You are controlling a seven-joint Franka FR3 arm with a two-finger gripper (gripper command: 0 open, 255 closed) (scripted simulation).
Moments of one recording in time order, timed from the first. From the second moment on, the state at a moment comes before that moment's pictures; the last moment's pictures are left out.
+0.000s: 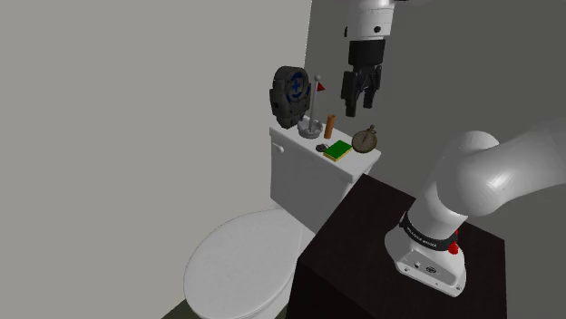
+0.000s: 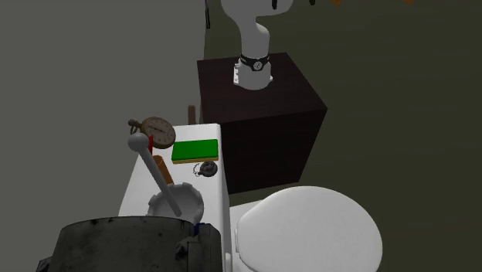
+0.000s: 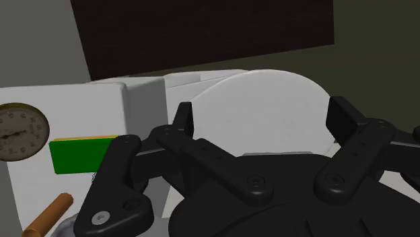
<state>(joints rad) 0.01 -0.76 -0.01 -2.44 0.08 1.48 0.09</state>
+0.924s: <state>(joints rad) -0.05 -0.41 -0.22 -2.21 -0.01 1.62 -0.18</state>
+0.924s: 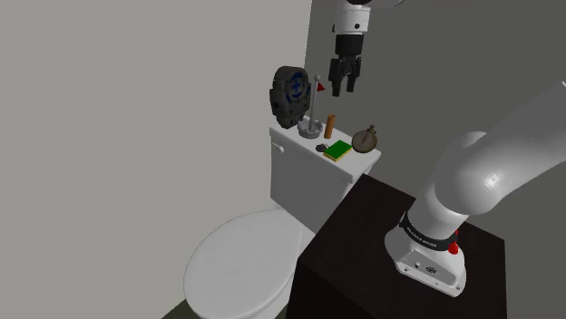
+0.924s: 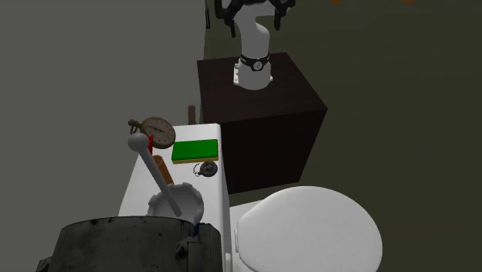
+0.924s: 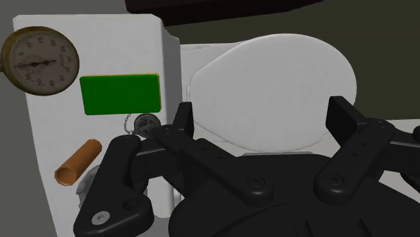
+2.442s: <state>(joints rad) -0.28 0.54 -0.39 -1.16 0.27 1.46 -0.65</state>
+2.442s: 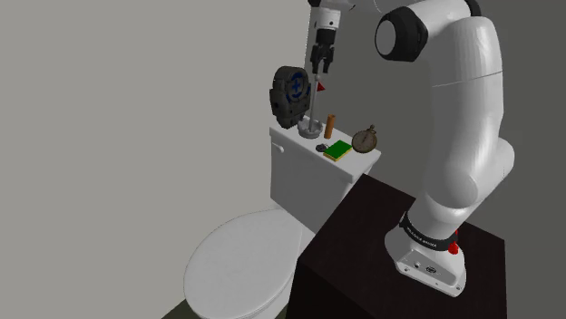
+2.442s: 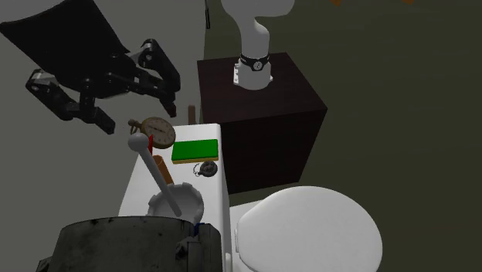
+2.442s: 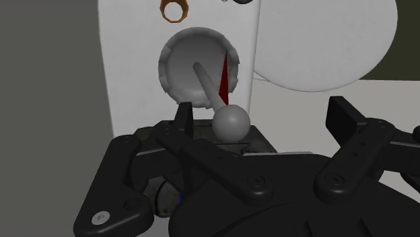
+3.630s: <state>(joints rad) -0.30 0.59 -0.39 -1.19 0.29 1.54 -0.67</state>
